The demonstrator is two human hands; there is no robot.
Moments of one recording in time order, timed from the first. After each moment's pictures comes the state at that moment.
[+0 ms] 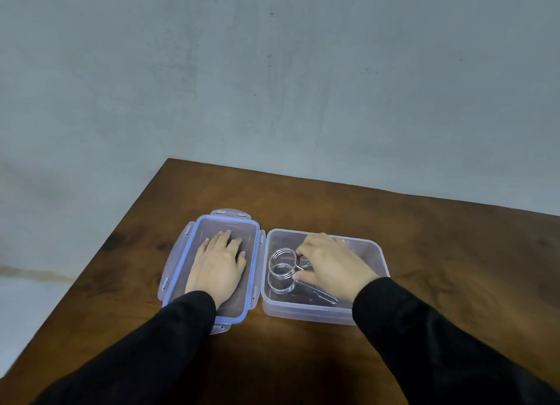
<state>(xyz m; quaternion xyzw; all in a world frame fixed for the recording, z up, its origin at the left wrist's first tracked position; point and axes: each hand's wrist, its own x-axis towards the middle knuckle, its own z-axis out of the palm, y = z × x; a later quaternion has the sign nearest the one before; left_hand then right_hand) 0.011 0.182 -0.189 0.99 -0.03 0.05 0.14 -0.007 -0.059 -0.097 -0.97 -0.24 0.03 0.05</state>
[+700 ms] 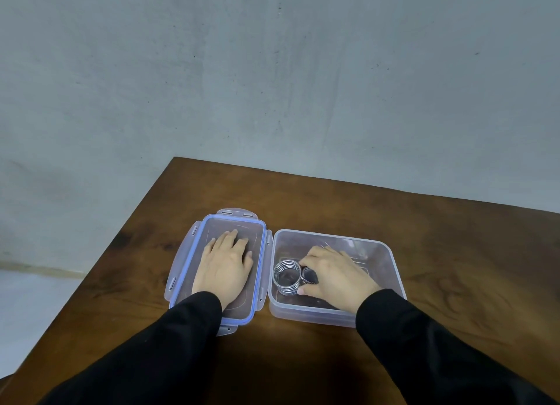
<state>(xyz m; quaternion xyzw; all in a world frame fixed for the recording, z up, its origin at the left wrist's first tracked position) 0.012 0.182 -0.189 0.99 -0.03 0.05 0.14 -0.009 -0.051 -0.112 -0.97 -0.20 0.11 0.05</state>
